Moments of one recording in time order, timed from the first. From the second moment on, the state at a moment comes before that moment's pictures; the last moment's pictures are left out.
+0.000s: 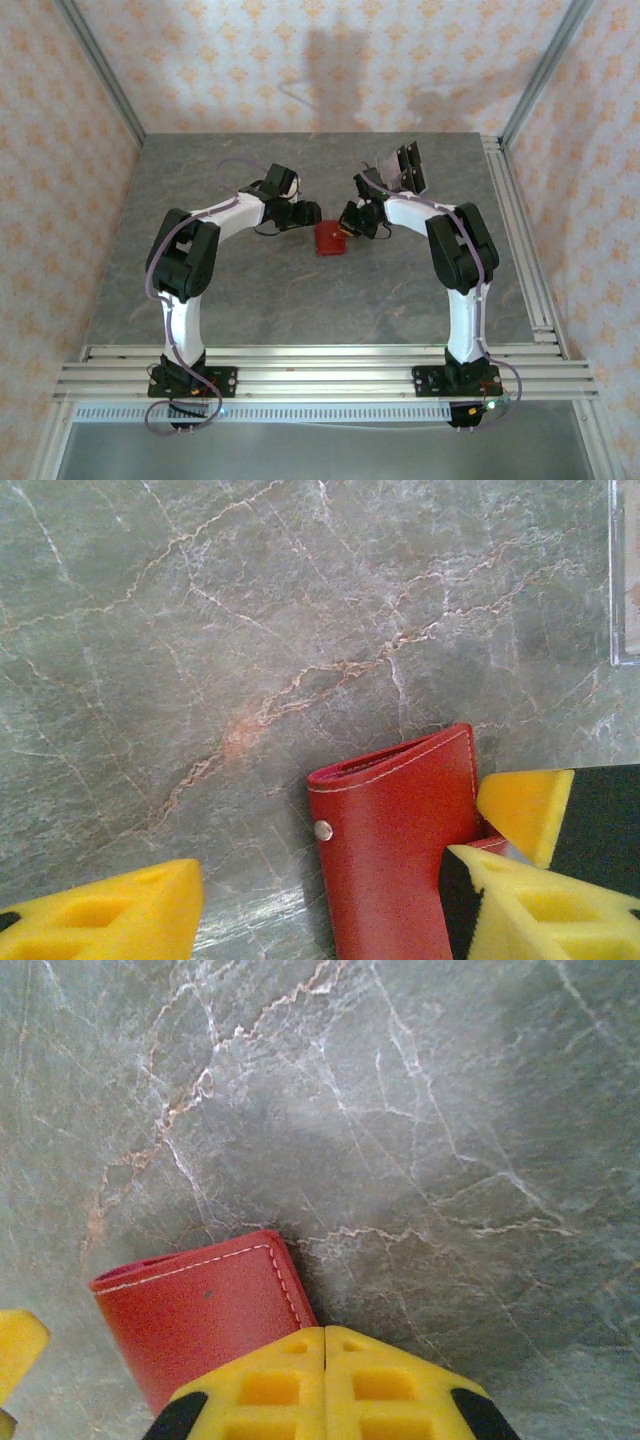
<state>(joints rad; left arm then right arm) -0.36 1.99 1.36 -0.38 0.31 -0.54 0.43 2.05 1.38 -0.44 -0.34 0.82</state>
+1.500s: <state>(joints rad) -0.41 2.11 1.38 -0.16 0.46 -0.67 0.43 2.02 1.30 -0.39 -0.39 0.85</state>
